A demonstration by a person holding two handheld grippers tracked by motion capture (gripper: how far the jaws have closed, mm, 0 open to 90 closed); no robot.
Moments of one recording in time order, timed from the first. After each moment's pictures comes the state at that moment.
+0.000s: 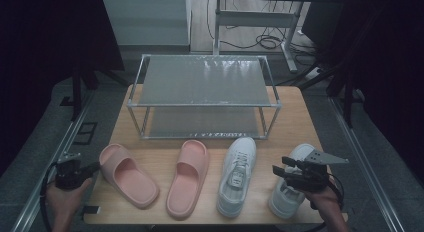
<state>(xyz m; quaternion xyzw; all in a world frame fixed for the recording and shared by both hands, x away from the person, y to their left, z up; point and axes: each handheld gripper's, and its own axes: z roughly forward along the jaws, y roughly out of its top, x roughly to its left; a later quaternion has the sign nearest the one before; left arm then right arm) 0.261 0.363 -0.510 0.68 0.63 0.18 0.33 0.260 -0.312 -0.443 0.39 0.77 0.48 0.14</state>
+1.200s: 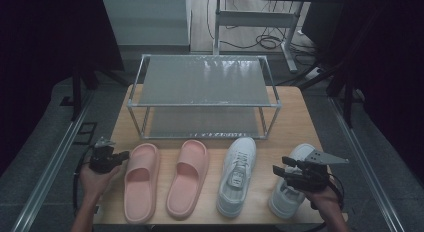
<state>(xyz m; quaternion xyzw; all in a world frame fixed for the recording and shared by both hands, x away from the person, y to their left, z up) 0.313 0.289 -0.511 0.75 0.55 0.15 0.34 0.260 -0.312 -0.444 0.39 0.77 0.48 0.14</state>
